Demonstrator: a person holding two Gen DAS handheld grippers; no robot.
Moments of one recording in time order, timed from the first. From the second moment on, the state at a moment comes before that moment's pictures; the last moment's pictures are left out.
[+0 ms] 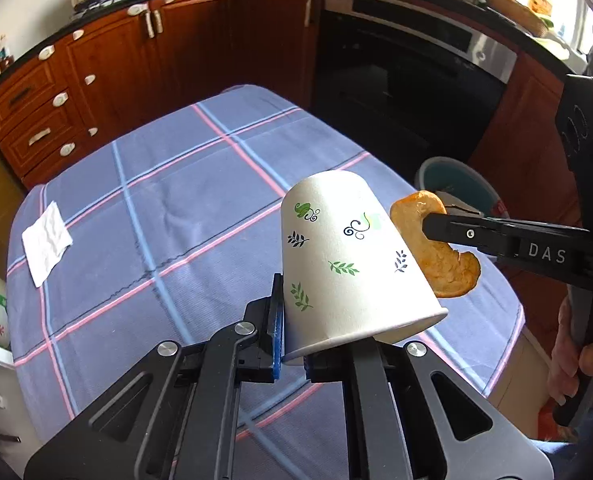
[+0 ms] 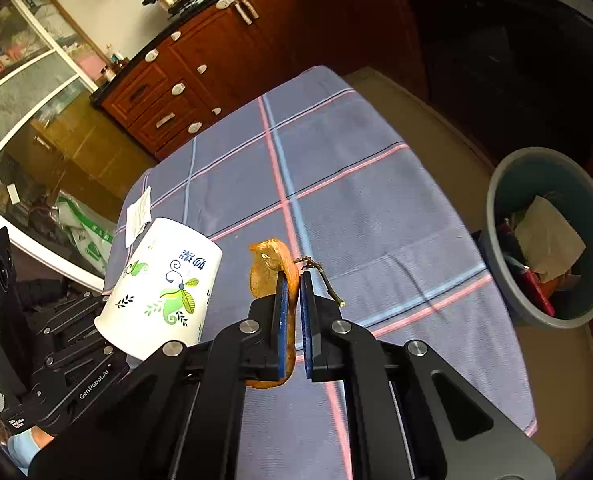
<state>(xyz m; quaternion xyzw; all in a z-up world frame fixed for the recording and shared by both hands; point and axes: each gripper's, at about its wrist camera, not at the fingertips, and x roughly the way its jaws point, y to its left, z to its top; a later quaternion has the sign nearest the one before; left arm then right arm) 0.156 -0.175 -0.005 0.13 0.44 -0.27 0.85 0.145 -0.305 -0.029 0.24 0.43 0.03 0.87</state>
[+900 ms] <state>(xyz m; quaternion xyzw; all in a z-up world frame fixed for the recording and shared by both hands) 0.157 -0.459 -0.062 0.23 0.49 -0.39 0.75 0.093 -0.545 -0.075 0.35 0.41 -0.11 0.83</state>
